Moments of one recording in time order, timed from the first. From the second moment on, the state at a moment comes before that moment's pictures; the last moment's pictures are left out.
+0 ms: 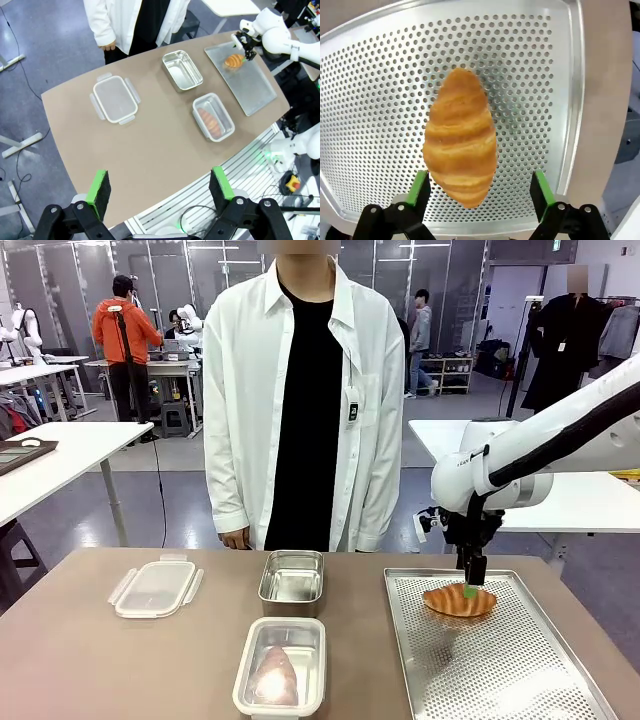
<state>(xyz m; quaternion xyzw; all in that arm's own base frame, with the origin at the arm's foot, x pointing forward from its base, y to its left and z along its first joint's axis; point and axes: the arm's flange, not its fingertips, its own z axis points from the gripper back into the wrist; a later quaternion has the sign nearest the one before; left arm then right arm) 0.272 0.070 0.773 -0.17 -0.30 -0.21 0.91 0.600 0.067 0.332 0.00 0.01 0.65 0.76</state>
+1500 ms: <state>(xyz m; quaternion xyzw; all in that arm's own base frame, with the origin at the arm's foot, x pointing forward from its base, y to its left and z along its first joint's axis) 0.272 0.070 0.773 -0.17 -0.30 -0.21 0.91 0.599 0.079 0.328 0.00 0.01 0.66 0.75</state>
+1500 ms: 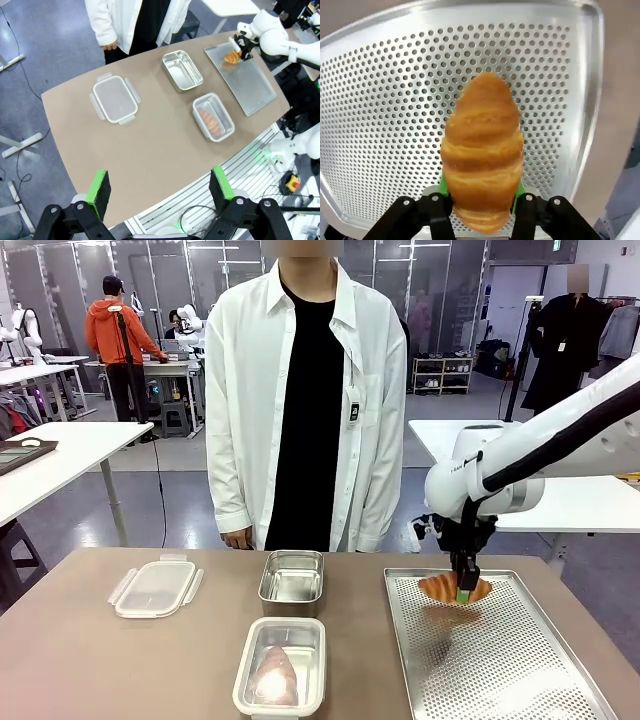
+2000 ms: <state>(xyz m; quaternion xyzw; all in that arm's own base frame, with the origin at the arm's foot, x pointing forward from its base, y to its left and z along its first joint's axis) 0.272 0.070 0.773 -0.17 -0.30 -0.21 0.91 0.567 0.155 0.405 -0.01 -0.04 0.65 0.76</state>
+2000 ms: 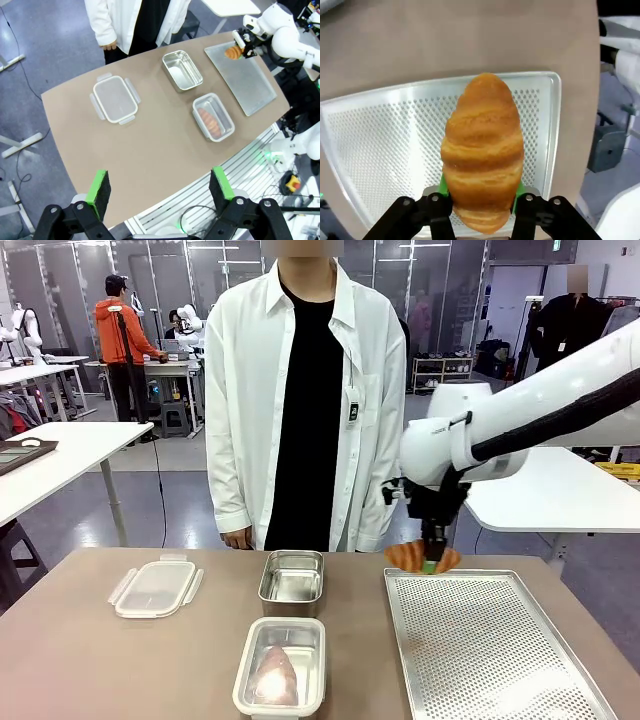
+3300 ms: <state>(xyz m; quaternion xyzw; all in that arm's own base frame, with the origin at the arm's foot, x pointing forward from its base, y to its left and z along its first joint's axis) 0.272 0.070 0.773 -0.17 -0.30 -0.21 0.91 0.524 0.350 0.402 0.02 -0.06 0.66 0.75</state>
